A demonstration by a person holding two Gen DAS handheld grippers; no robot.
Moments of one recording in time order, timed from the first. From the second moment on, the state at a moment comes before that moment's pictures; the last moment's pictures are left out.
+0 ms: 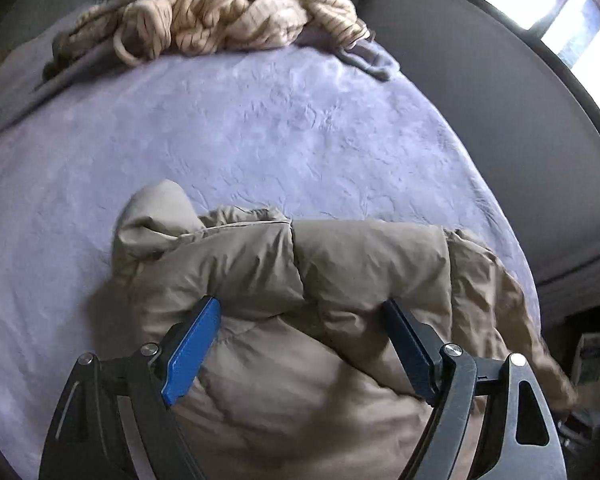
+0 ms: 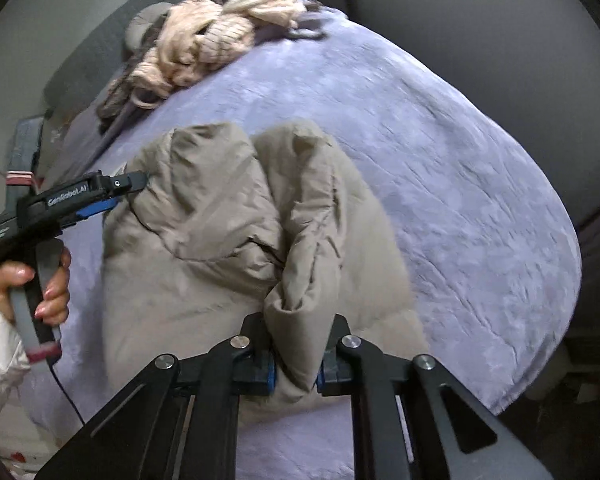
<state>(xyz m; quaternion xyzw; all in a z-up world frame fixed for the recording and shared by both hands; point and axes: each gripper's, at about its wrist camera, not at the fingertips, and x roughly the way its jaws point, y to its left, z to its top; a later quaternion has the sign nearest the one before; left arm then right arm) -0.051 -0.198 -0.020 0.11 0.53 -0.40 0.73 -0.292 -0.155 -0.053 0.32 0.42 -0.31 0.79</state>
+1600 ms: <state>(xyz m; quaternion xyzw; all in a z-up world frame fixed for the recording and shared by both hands) -0.151 -0.151 -0.021 0.17 0.55 -0.43 0.70 -0.294 -0.238 -0.092 0.38 0.46 -0.21 0.78</state>
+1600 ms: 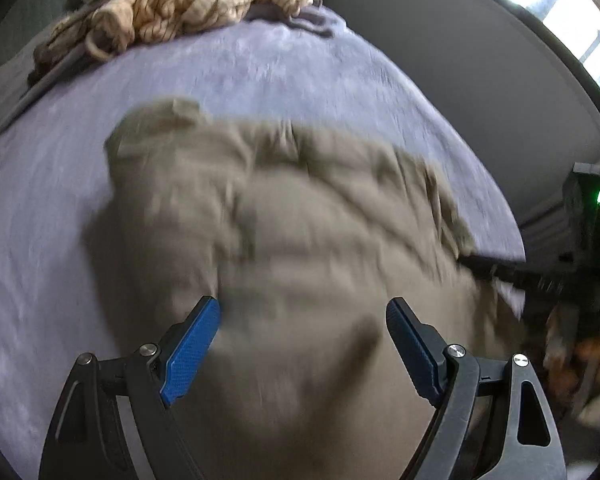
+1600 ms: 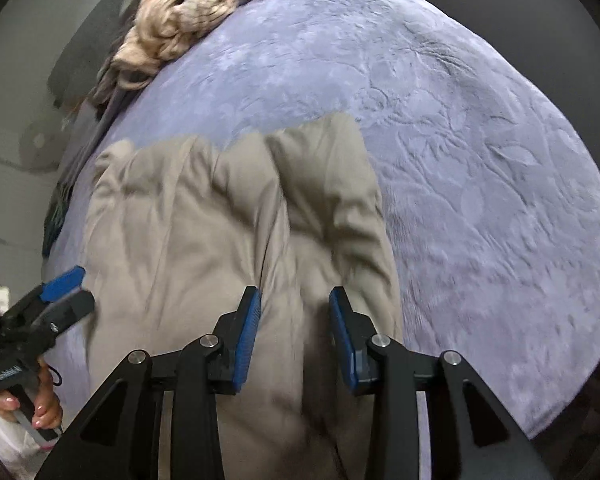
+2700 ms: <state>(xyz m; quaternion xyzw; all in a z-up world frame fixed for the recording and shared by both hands) -0.172 -0.098 -0.029 0.12 0.61 -0.28 0.73 -0.301 -0.229 -0.086 0.37 0.53 -0.17 0.75</state>
